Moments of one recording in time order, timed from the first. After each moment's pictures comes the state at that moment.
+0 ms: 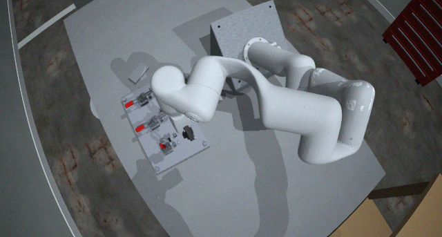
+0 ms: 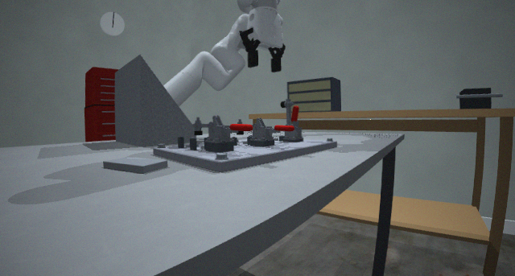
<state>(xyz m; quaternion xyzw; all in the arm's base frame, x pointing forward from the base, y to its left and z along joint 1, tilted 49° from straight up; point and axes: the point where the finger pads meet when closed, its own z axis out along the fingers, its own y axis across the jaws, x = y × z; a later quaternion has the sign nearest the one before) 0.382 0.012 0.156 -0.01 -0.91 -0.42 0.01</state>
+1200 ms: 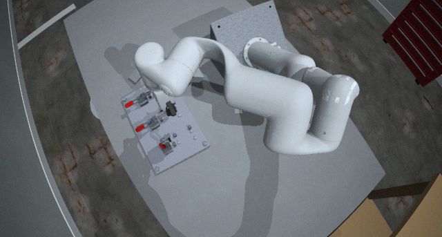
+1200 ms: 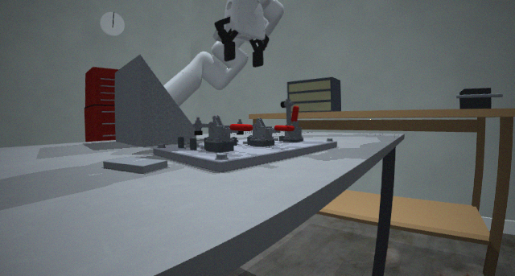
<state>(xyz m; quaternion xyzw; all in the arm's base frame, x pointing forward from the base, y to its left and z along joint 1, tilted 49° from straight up) 0.390 -0.044 0.091 -0.01 -0.91 -0.42 0.01</state>
